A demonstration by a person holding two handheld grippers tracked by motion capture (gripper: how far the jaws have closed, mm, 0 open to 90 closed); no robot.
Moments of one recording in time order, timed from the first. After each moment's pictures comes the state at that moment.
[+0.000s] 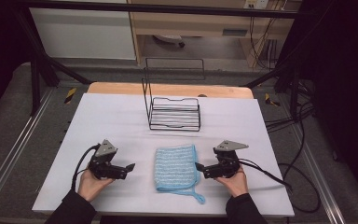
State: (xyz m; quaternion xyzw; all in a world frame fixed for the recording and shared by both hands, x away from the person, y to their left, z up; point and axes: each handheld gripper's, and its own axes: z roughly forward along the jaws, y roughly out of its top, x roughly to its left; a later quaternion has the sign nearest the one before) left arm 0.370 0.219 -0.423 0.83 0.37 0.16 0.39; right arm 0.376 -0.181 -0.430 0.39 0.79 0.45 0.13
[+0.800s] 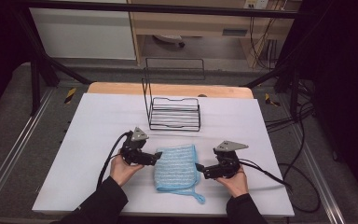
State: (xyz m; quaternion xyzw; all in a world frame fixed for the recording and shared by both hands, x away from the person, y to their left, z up) left arm 0.411 0.139 -0.413 0.83 0.38 0.14 0.39; right arm 0.375 -0.181 -0.431 0.39 0.80 0.44 0.13
